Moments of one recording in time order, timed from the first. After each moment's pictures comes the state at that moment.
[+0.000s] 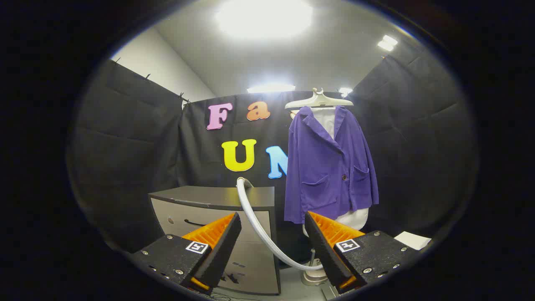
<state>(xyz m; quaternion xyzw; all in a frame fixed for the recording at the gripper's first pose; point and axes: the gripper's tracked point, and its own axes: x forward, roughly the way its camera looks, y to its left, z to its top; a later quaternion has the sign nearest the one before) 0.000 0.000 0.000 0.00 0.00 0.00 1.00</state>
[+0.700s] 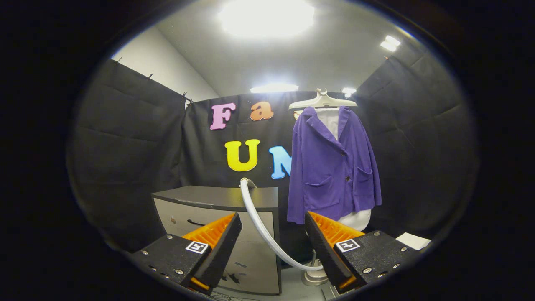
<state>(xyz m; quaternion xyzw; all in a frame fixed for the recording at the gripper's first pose) -0.002 0.005 0.010 0.00 -0.01 0.01 1.00</state>
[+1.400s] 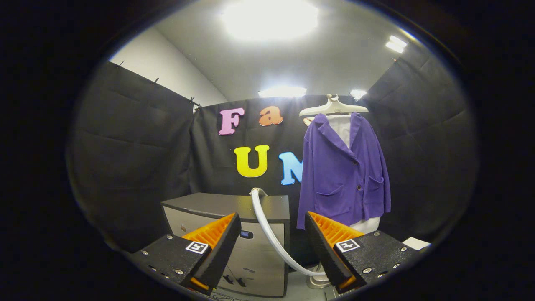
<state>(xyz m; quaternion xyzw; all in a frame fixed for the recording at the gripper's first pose) 0.019 0.036 0.052 0.01 -0.01 0.06 1.00</state>
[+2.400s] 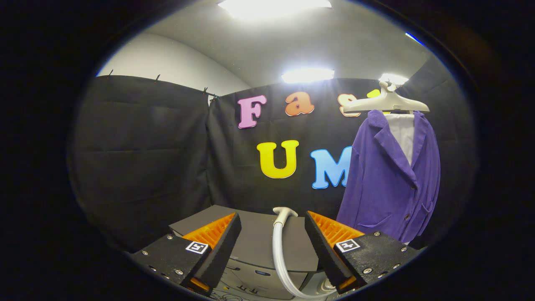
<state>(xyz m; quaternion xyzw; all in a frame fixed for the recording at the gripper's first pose) 0.216 0.092 0.146 0.00 0.08 0.16 0.98</state>
